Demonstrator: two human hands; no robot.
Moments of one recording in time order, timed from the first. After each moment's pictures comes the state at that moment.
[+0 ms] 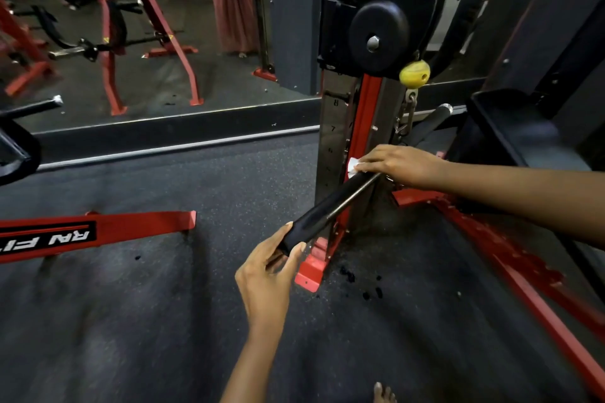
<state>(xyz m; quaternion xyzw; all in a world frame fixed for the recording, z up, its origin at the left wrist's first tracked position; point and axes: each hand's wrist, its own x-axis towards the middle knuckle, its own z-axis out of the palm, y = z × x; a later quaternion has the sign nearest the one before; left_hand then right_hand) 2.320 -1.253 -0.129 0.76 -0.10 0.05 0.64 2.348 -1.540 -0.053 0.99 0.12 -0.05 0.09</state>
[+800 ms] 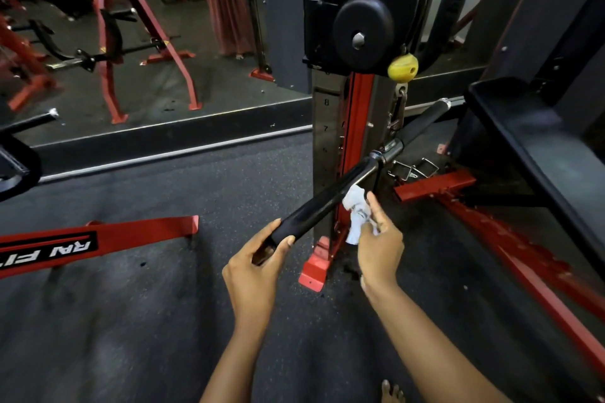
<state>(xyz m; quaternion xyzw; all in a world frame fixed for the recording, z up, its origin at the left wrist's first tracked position) 2.329 -1.259 -0.108 0.80 -0.09 0.02 0.59 2.294 -1.409 -0.129 0.64 -0.43 0.35 -0.52</state>
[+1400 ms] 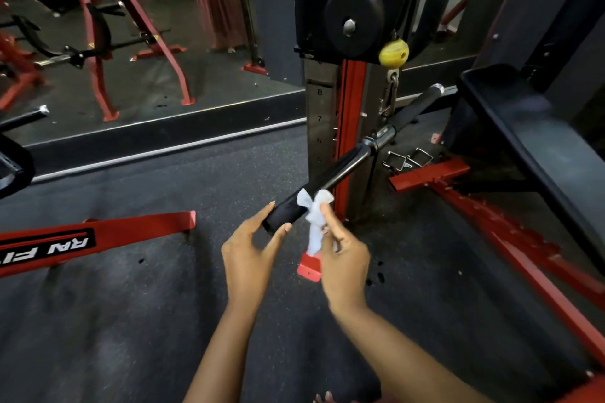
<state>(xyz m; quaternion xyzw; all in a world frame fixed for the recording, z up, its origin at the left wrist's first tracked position) 2.342 -1.251 -0.113 0.85 -0.17 0.03 0.50 2.274 -1.346 -0.124 0.68 -0.35 0.32 -0.57</state>
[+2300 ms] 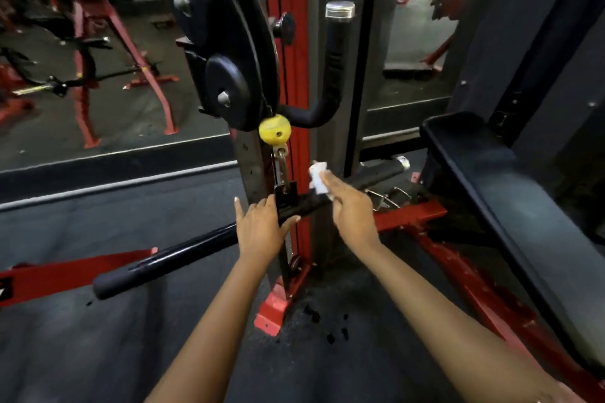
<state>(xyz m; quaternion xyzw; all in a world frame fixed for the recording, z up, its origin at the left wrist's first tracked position) 2.404 -1.504 -0.115 0.95 -0.27 0.05 0.12 2.327 -1.647 -0.111 0.86 -0.13 0.34 -0.35</state>
